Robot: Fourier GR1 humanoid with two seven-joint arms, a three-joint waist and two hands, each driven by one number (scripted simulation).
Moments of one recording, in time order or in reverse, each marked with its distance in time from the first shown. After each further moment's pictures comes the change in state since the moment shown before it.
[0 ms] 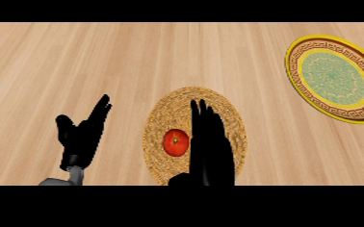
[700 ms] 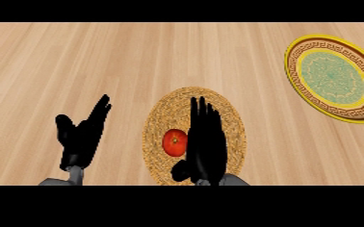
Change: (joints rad) left arm 0.002 -0.011 0.015 -0.003 -0.010 -0.012 0.011; right arm -0.074 -0.003 -0.002 0.179 -0.033 -0.049 0.016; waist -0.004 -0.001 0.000
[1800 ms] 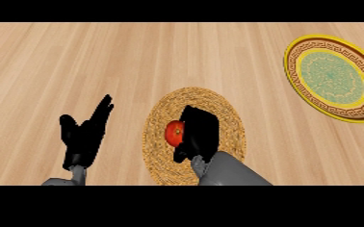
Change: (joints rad) left arm -0.002 -0.030 0.017 0.011 -0.037 -0.020 -0.002; right arm -0.141 0.004 -0.008 0.263 -0.094 -0.042 -0.054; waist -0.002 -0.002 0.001
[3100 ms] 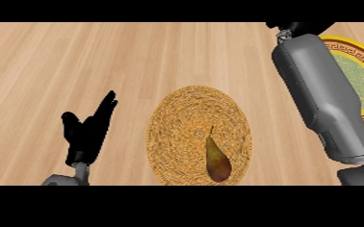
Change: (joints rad) left arm -0.022 -0.012 -0.008 -0.022 -0.010 -0.012 0.011; right arm -0.528 -0.253 -0.750 0.511 0.588 -0.323 0.032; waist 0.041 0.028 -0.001
